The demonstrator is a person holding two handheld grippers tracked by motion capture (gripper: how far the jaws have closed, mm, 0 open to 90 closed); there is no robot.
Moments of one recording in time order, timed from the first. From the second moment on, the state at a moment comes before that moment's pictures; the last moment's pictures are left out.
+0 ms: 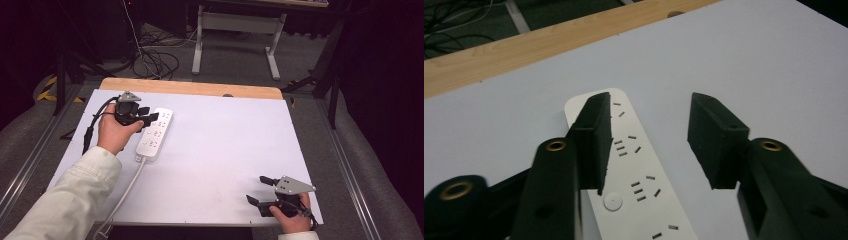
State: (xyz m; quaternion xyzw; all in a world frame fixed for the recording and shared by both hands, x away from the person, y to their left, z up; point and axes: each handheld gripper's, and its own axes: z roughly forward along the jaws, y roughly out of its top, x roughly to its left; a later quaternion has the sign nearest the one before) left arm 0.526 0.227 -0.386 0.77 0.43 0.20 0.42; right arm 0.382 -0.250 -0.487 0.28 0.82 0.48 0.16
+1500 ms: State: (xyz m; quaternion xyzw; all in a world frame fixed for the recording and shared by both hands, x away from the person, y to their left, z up) left arm 0.368 0.280 -0.417 0.77 0.33 0.22 0.50; right arm 0.381 -0.251 -0.488 0.28 0.82 0.47 0.16
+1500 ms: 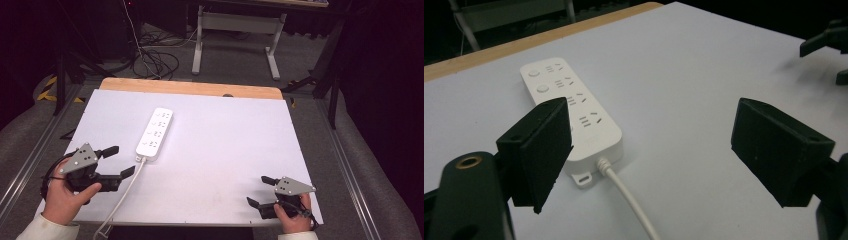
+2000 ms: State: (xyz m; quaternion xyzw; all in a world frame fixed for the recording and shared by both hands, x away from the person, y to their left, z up) left arm 0.351 0.306 -0.471 0.75 0.38 0.14 0.52; right arm 0.381 -0.253 -0.489 0.28 0.82 0.47 0.16
